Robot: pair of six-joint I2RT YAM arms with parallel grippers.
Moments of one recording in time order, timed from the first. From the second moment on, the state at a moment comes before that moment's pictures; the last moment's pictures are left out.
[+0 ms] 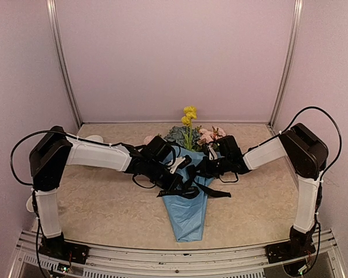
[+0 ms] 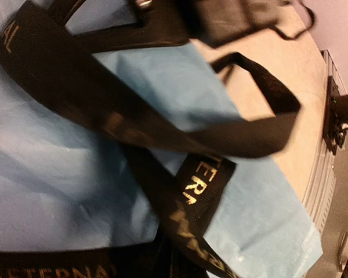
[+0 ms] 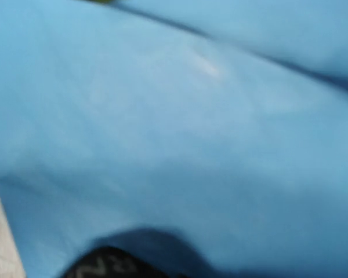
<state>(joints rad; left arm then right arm) -0.88 2.00 1.31 -0.24 0.45 -0.26 0.58 1.99 1.03 0.27 -0.48 0.68</state>
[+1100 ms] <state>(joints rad) -0.84 2.05 1.70 -0.38 0.68 0.24 0.63 2.01 1.07 0.24 -0.69 0.51</state>
